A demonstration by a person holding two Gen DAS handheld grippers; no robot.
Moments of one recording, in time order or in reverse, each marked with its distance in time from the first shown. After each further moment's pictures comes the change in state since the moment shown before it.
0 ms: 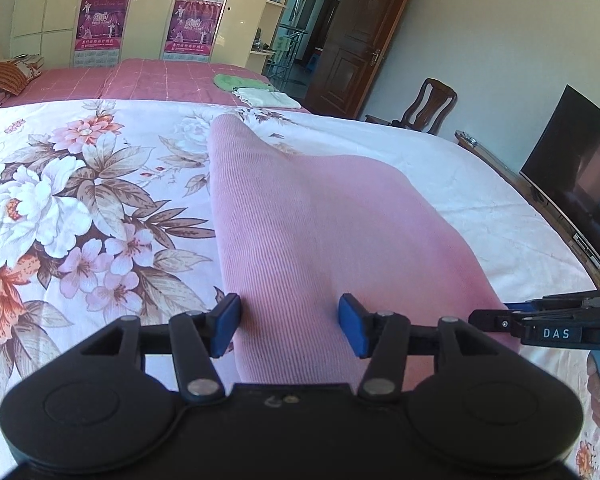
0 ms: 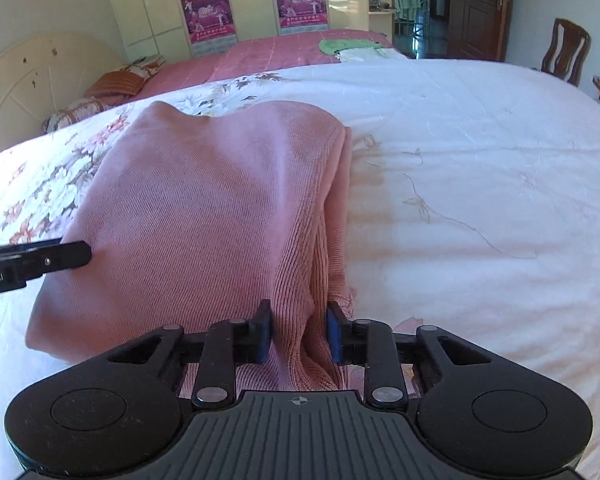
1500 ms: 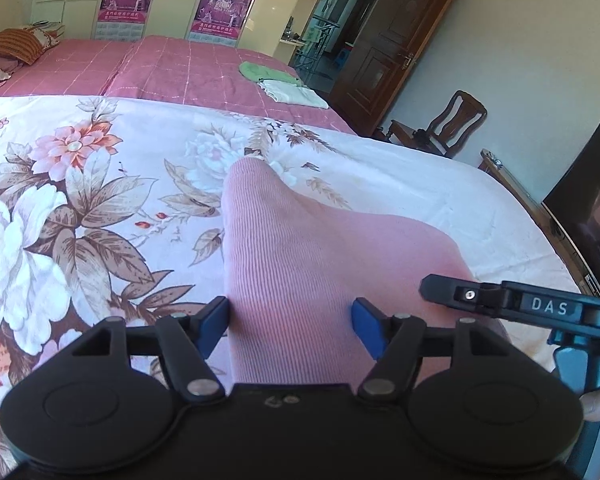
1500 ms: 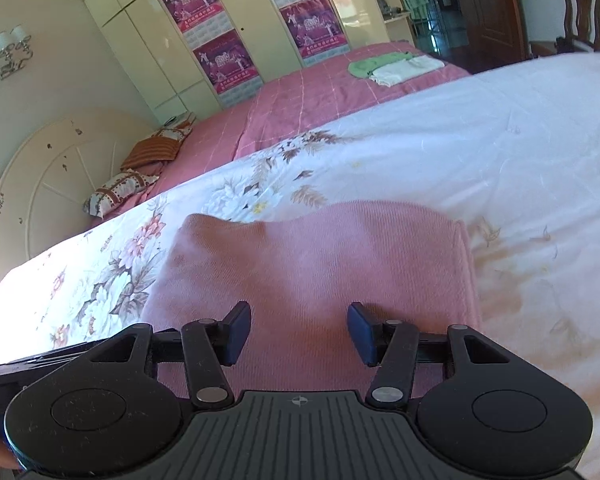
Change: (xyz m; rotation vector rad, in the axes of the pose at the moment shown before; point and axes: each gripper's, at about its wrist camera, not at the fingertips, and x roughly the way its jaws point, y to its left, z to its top) left arm 0.065 0.029 0.072 -0.126 0.041 0.018; right arm 0.071 0.002 0.101 0.196 -0.110 0.204
